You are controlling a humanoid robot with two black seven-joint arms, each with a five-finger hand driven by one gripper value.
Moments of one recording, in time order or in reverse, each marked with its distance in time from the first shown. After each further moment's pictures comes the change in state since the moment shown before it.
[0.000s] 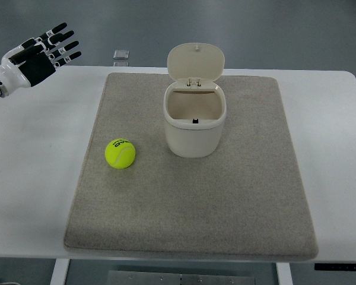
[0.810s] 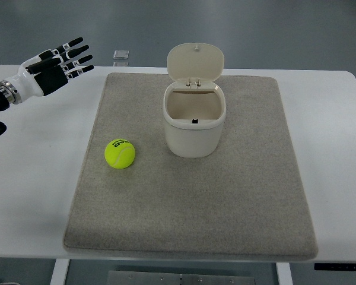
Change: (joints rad) left arm -0.031 -0.033 0.058 0.038 0.141 0.000 -0.006; right arm 0.000 0.000 0.000 0.000 0.000 -0.001 -0.001
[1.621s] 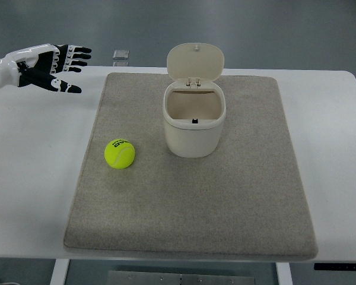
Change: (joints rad) left arm 0.014 0.203 -0.201 -0.245 1.109 0.000 -0.325; right arm 0.000 0.000 0.000 0.000 0.000 0.000 0.000
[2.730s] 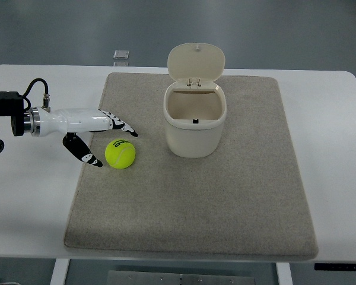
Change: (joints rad) left arm 0.131 0.007 0.042 -0.439 0.895 0.329 -0.164; right arm 0.000 0.000 0.000 0.000 0.000 0.000 0.000
